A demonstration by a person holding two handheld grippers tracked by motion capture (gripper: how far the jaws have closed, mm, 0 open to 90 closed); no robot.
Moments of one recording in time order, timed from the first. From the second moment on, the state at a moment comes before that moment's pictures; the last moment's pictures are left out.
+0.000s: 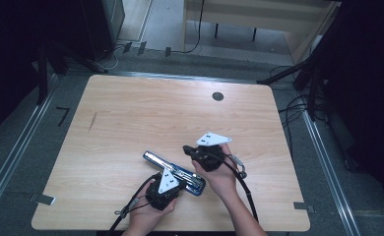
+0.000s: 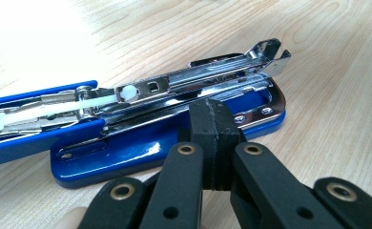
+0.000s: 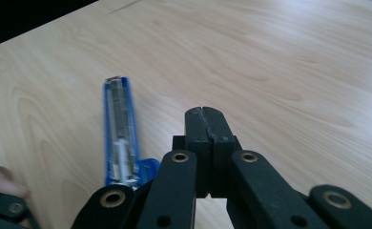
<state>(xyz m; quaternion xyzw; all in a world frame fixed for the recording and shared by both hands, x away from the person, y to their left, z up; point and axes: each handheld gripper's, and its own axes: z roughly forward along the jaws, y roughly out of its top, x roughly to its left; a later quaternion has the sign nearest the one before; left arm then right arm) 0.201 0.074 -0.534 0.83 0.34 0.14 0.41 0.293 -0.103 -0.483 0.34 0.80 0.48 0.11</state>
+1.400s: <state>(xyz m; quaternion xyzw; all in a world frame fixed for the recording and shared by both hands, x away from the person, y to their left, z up) 0.201 0.075 -0.534 0.83 0.34 0.13 0.42 0.304 -0.214 -0.529 0.40 0.80 0.42 0.15</state>
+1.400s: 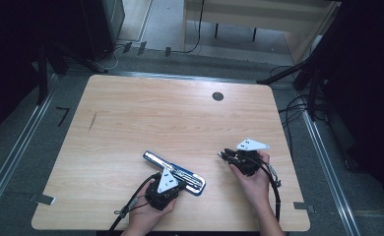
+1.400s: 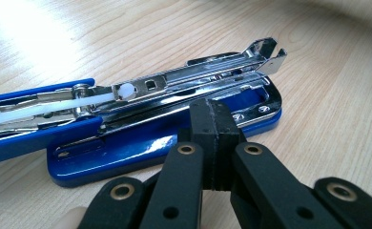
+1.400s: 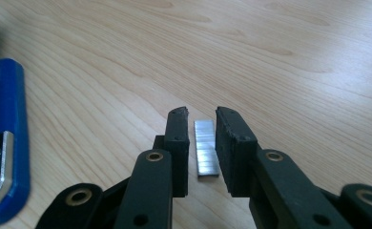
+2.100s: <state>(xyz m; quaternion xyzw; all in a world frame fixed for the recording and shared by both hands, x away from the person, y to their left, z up) 0.202 0.076 -0.534 0.83 0.34 0.12 0.42 0.305 -0.215 -0.538 0.40 0.80 0.43 0.15</state>
